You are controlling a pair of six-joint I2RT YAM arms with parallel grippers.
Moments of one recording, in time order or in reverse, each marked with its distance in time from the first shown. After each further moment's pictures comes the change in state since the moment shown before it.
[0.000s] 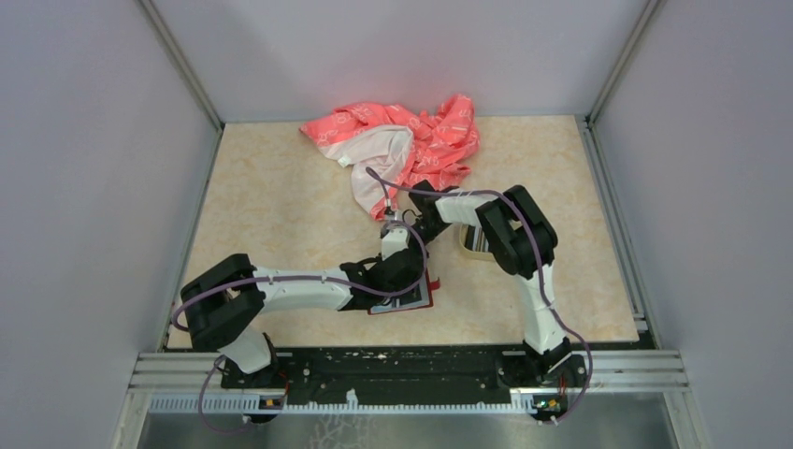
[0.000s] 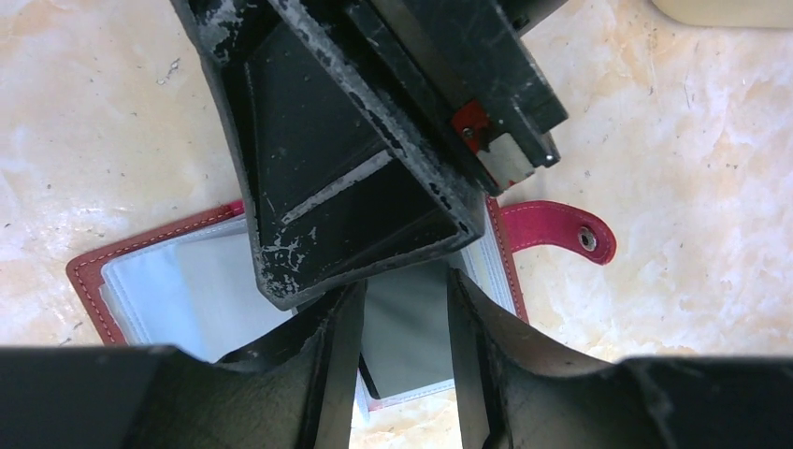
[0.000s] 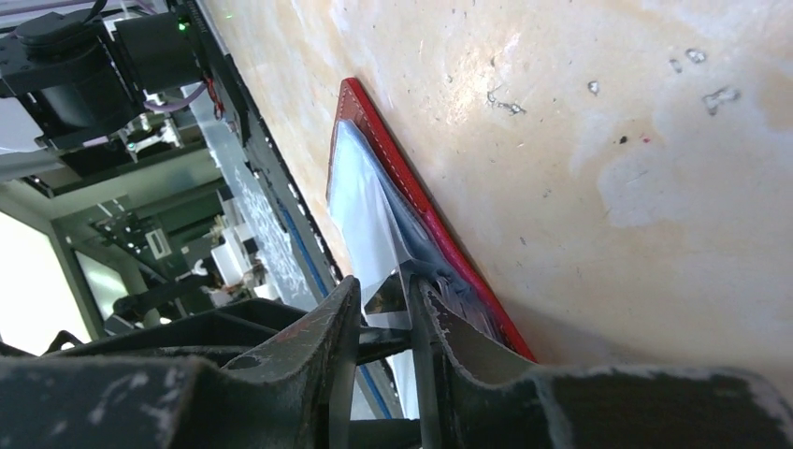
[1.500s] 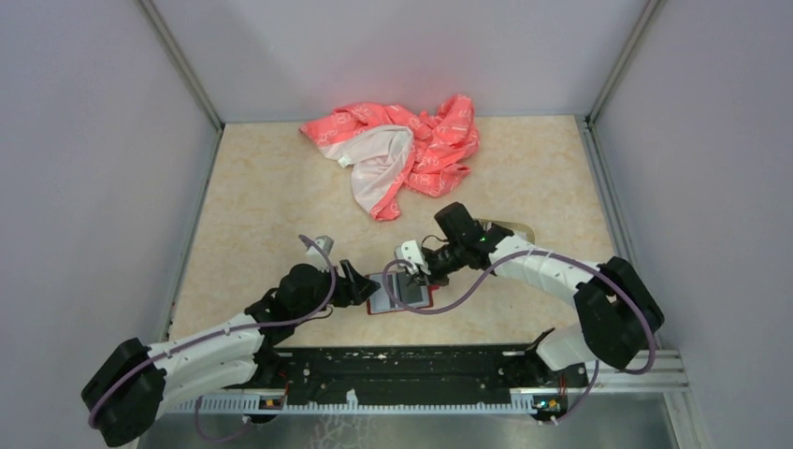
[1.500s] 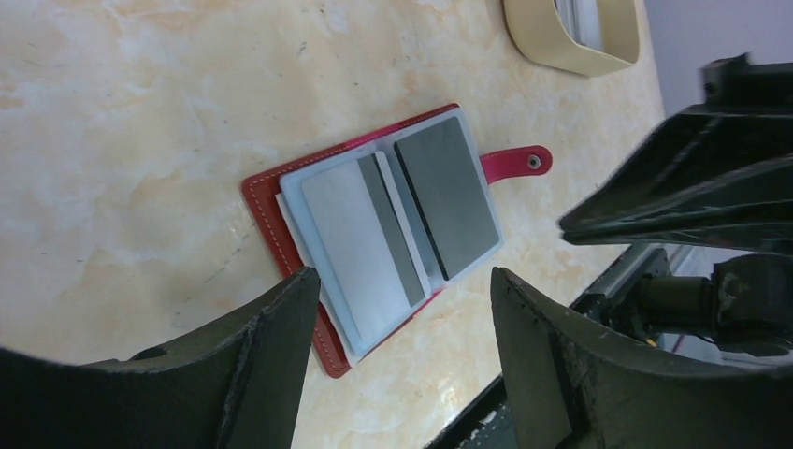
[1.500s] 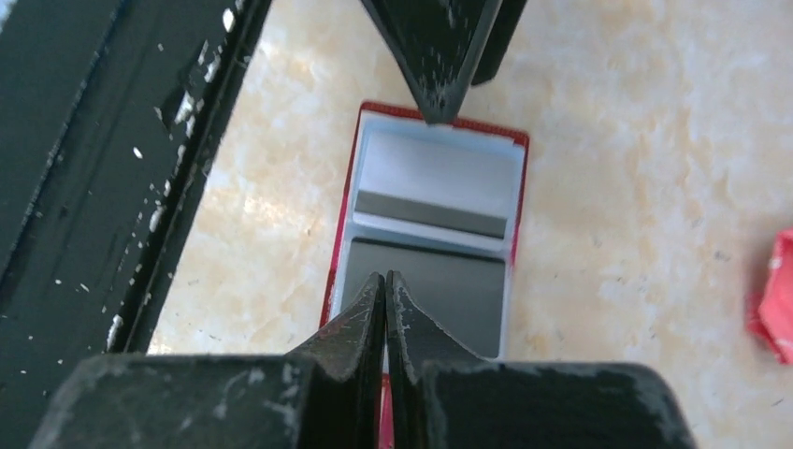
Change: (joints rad) left arm 0.312 -0.743 -0.668 0.407 0.402 0.069; right arm 0.119 -0.763 -0.516 0.247 0.111 -1.051
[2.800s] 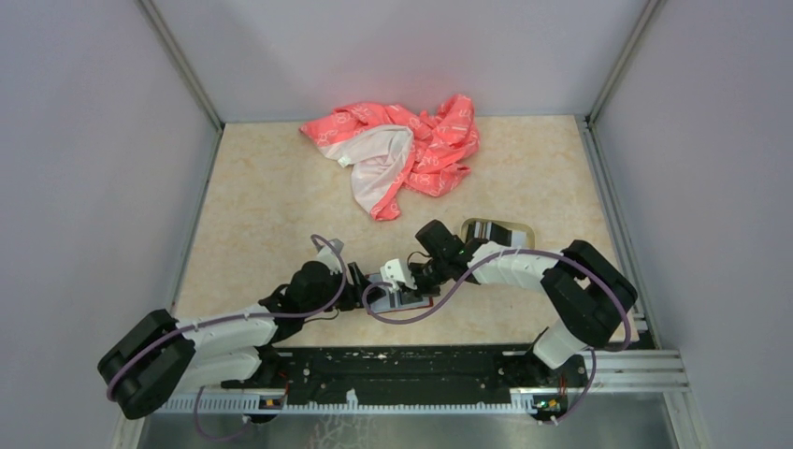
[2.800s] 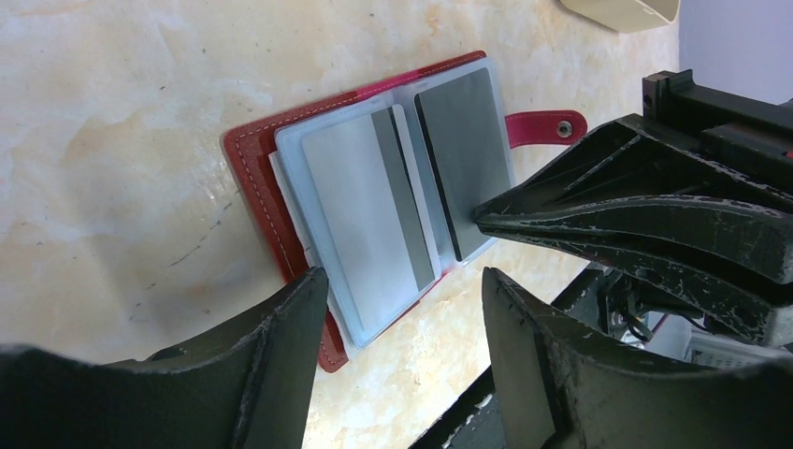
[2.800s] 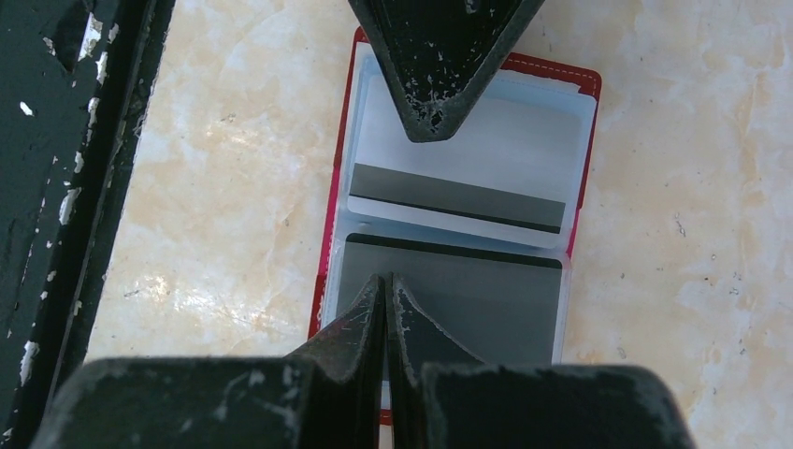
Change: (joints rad) left arm 0.016 0.211 0.005 0.119 0.114 -0.093; right arm 0.112 0.158 -0.079 0.165 0.238 0.037
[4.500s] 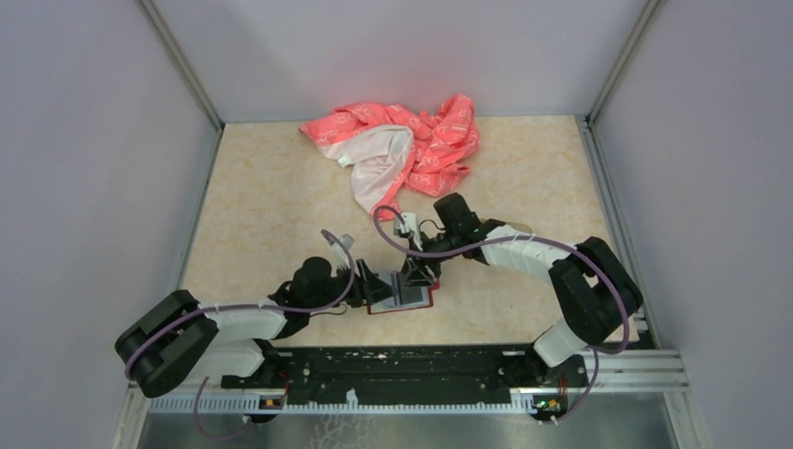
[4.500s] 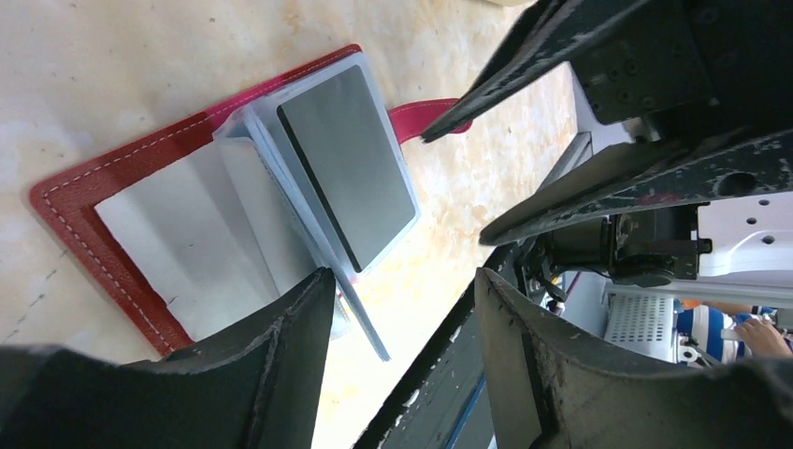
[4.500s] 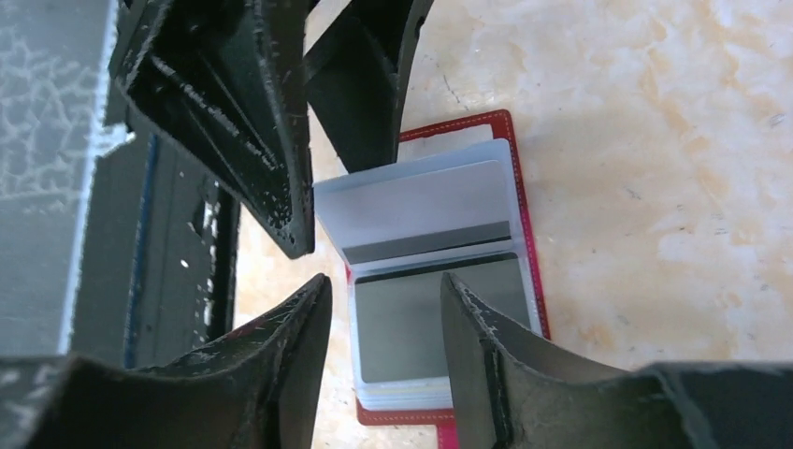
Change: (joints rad) left arm 0.005 0.155 0.010 0.269 0.179 -0.049; right arm -0.180 -0.024 0.069 0.032 -0.265 0.409
